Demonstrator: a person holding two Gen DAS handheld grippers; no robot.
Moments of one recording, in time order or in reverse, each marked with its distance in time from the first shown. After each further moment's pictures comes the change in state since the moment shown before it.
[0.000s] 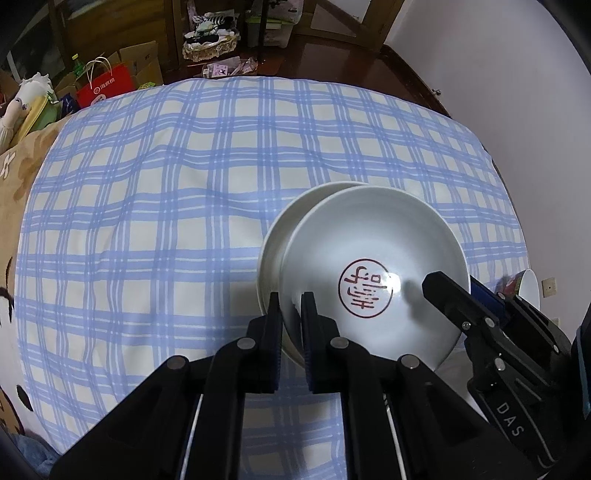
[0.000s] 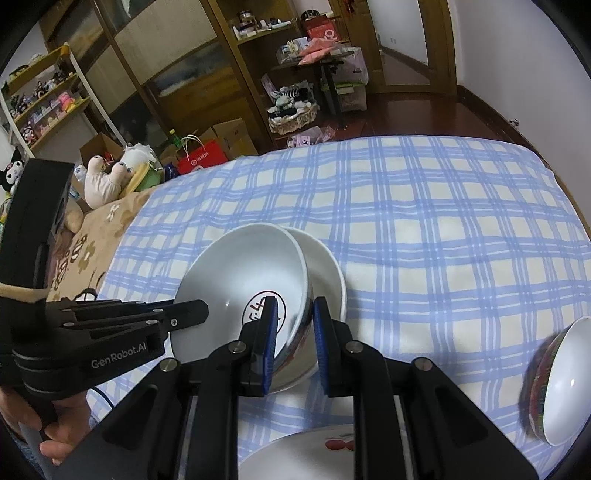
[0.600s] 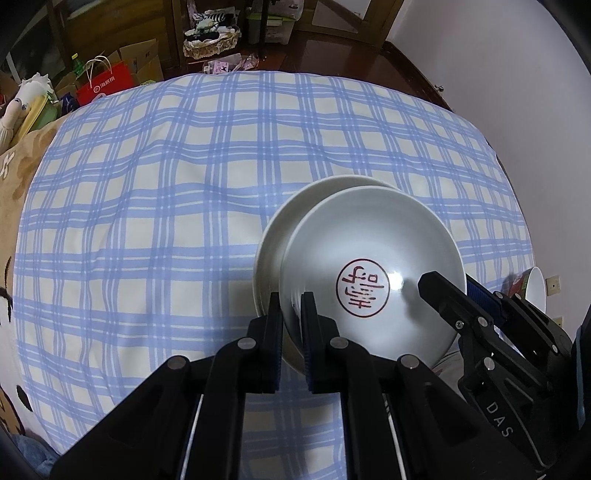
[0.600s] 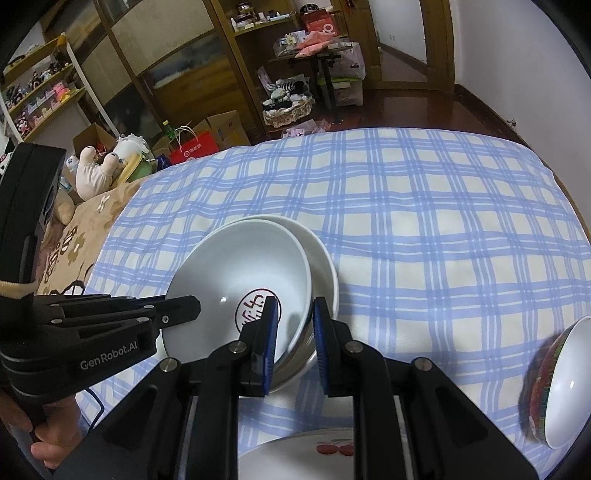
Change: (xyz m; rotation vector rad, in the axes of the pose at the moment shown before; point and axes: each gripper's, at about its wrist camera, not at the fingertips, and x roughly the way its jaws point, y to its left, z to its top) left arm 0.010 0.000 0.002 0.004 0.014 0.012; right arm 0.011 -0.001 -0.001 -0.013 0.018 -0.026
